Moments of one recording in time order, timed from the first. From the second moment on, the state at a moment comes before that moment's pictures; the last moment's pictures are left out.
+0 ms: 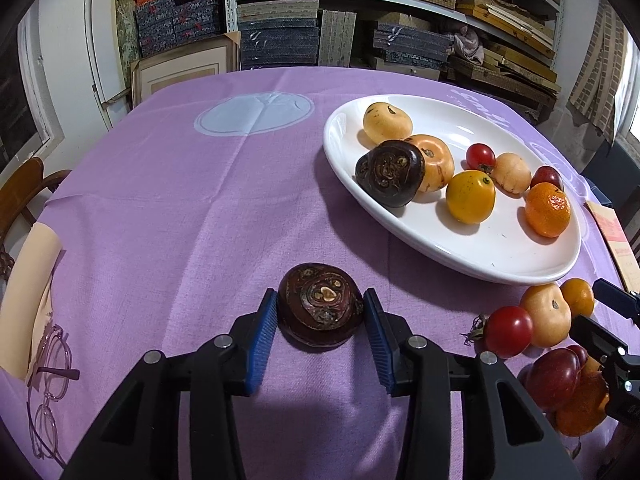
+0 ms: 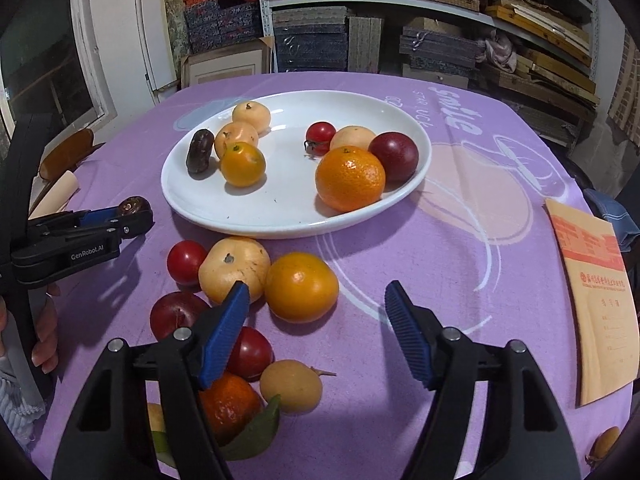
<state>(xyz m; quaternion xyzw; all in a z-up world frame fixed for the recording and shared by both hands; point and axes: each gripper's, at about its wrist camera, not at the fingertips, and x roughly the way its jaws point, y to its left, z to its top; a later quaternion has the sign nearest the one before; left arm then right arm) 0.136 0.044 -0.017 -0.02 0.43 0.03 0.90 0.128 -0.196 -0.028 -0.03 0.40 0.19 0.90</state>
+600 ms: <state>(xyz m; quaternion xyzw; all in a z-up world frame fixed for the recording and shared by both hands) 0.137 0.044 -0.019 -0.02 0.43 0.04 0.90 0.146 -0.192 -0.037 -0.01 0.42 0.20 0.88</state>
